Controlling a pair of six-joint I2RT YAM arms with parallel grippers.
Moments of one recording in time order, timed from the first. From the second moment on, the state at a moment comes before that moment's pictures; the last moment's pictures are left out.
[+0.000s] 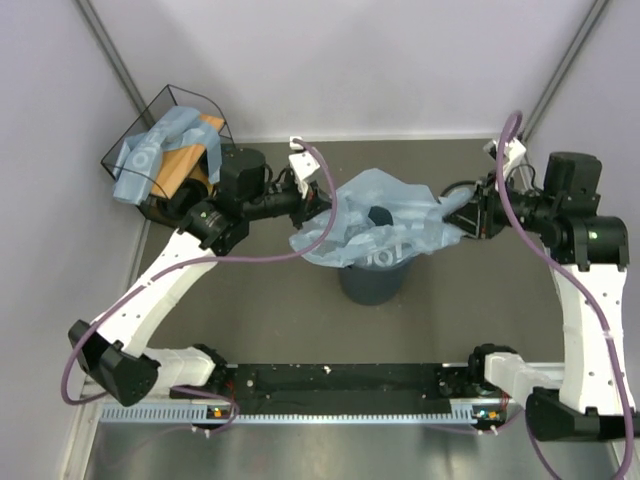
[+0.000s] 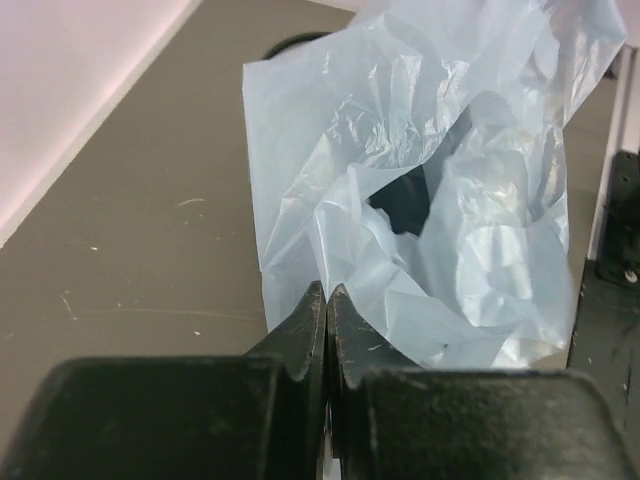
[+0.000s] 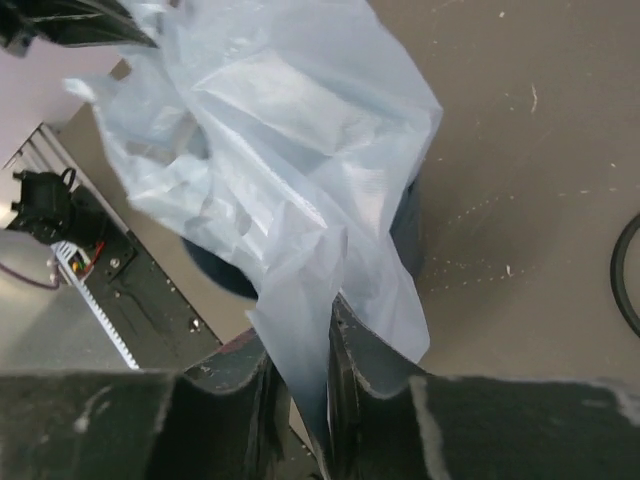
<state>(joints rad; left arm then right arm) -0.59 1.25 1.33 -0.39 0.56 0.21 -0.02 1.01 1.49 -1.10 -0.83 -0.18</state>
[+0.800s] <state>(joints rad) -0.46 1.65 1.40 -0.38 0.53 -0.08 -0.02 1.37 1.38 -0.81 -0.75 0.11</state>
